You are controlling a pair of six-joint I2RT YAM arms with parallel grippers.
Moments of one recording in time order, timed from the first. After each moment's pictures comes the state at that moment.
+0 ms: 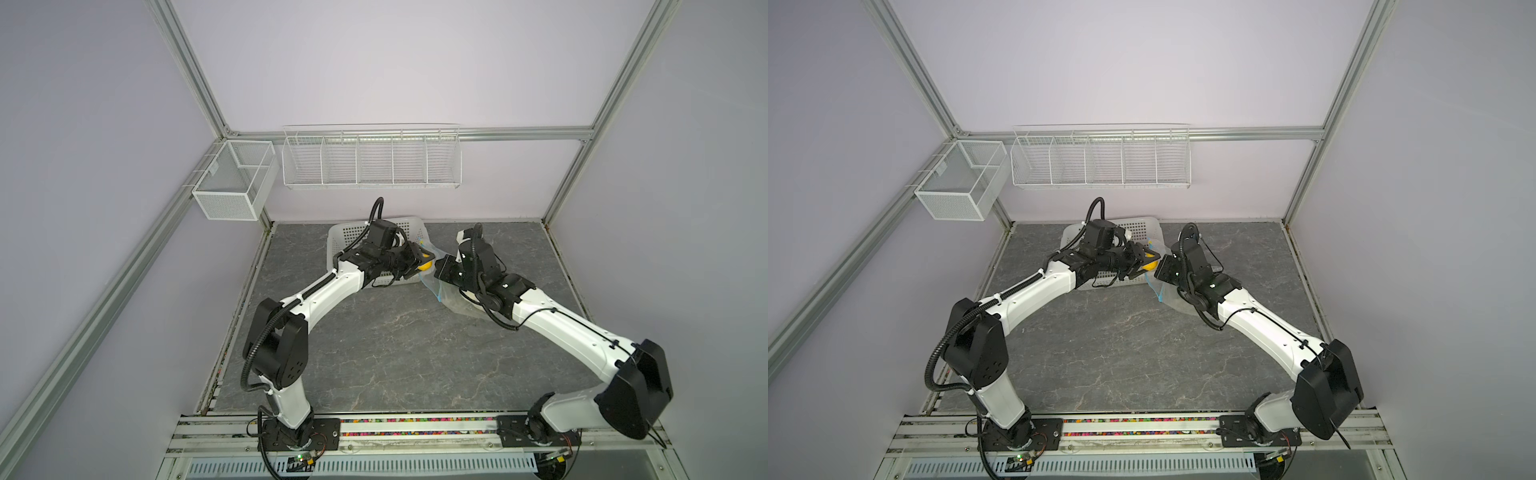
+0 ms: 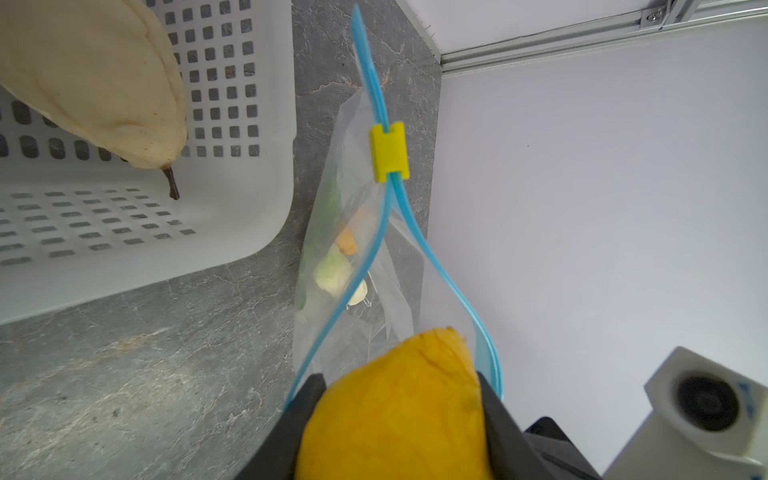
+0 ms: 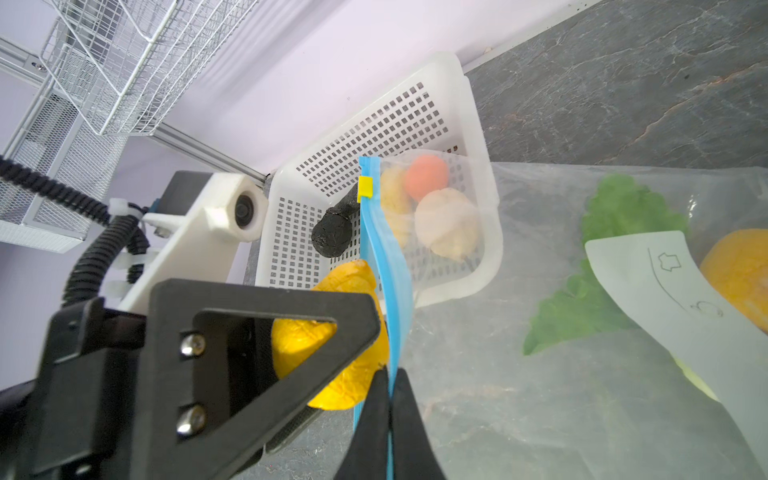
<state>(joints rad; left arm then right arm) -0.62 1.77 1.43 -0.25 0.54 -1.10 0.65 1.42 1.15 -0.28 0.08 0.83</state>
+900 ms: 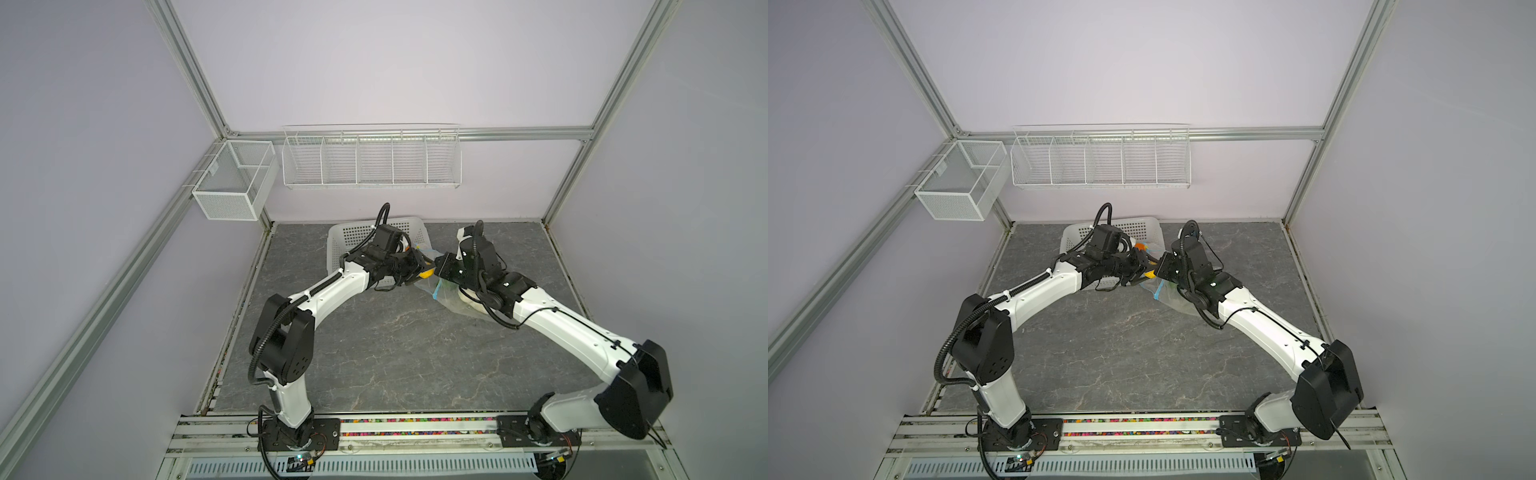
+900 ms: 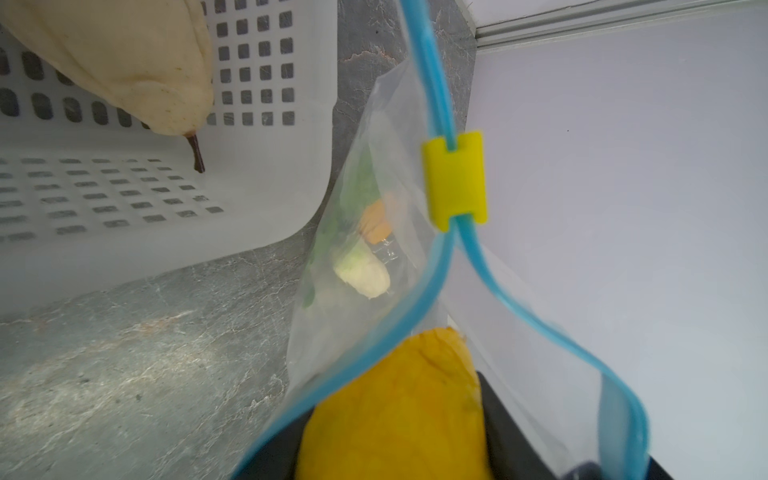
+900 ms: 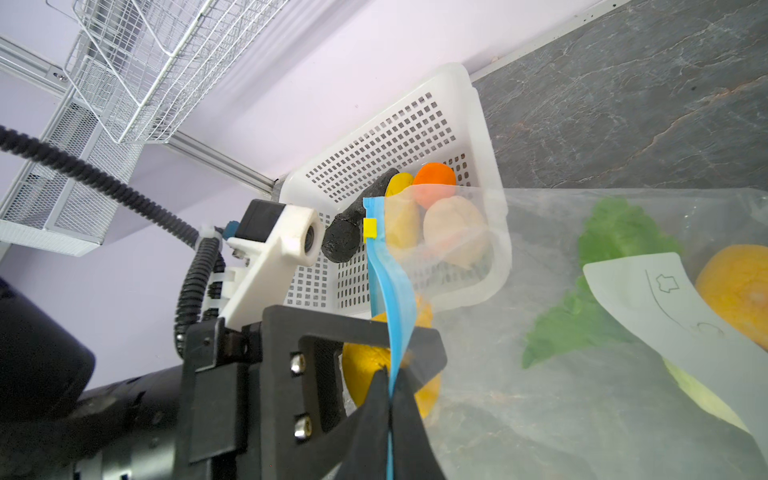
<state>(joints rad) -0.64 1.81 1.43 -0.29 0.54 -1.07 0.65 1.42 1.17 -0.28 0.08 0.83</state>
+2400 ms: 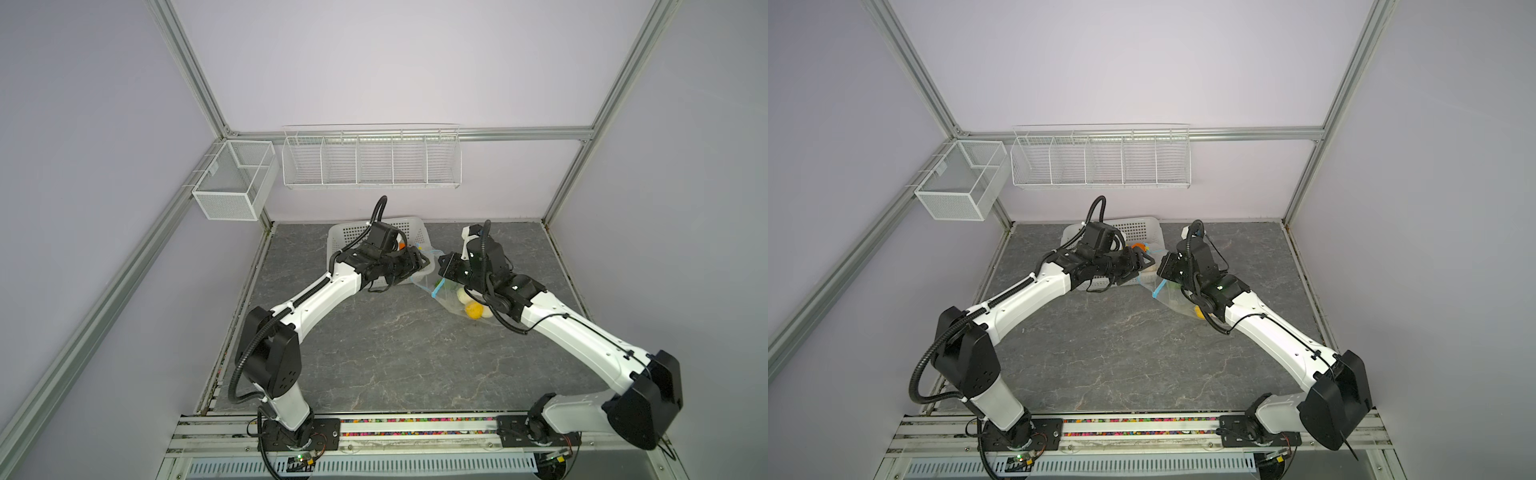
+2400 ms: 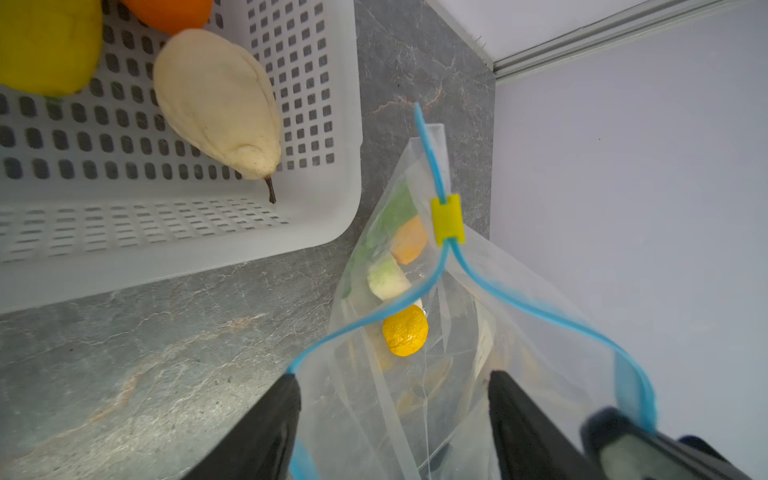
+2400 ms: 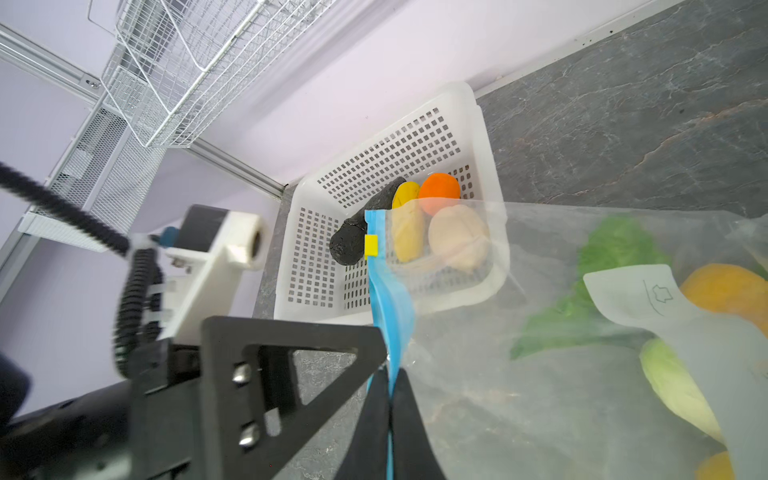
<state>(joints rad) -0.64 1.68 1.45 -0.45 0.34 -0.91 0.65 1.36 1.16 -0.30 0.08 0.80</state>
